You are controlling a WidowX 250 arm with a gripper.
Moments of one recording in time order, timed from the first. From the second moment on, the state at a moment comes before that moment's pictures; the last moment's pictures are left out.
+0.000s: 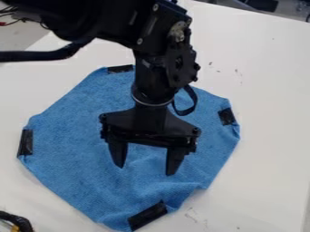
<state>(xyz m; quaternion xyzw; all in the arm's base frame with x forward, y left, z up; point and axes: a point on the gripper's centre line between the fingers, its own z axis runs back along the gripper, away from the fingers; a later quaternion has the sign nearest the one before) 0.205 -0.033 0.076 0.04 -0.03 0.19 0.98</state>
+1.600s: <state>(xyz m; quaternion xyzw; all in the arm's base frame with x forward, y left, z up) 0.199 0.123 0.003 0.04 -0.06 0.19 0.98</state>
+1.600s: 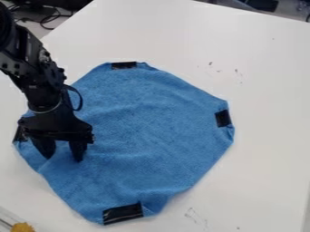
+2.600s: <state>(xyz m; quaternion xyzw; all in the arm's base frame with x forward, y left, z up) 0.171 0.138 -0.006 0.05 -0.07 0.24 0.97</state>
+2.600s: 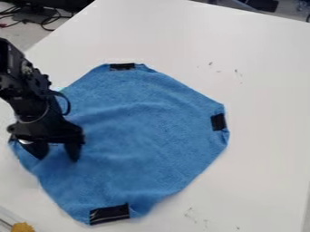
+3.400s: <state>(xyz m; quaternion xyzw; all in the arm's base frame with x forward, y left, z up) 0.130 0.174 -0.005 0.07 -0.04 0.30 0.95</state>
